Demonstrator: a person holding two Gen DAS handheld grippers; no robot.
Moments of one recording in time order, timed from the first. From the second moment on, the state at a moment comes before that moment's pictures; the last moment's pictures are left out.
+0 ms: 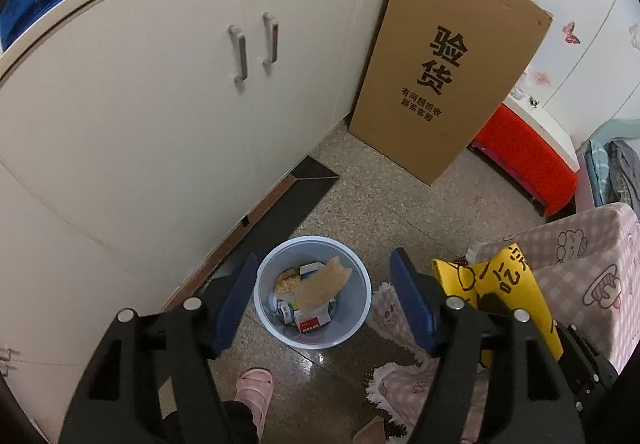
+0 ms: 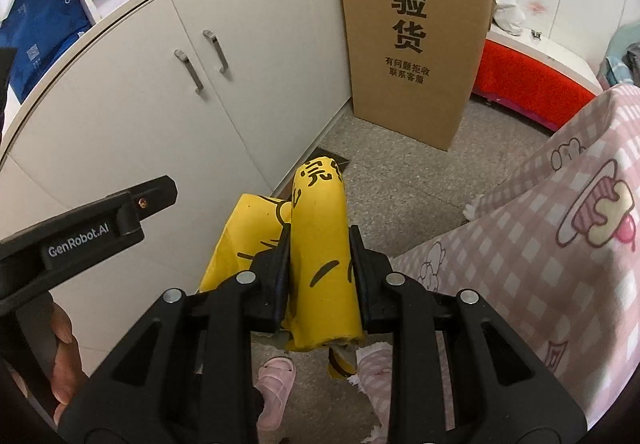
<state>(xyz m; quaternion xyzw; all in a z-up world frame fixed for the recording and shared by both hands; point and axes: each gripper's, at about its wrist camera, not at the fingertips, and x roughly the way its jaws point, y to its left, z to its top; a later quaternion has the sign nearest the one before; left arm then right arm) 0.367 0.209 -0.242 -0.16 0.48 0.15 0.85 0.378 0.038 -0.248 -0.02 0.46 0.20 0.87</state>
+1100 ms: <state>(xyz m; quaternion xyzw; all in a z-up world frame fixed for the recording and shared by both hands) 0.327 0.262 -0.230 -0.20 0.44 0.22 0.85 0.379 0.071 -0.231 0.02 0.42 0.24 0.87</state>
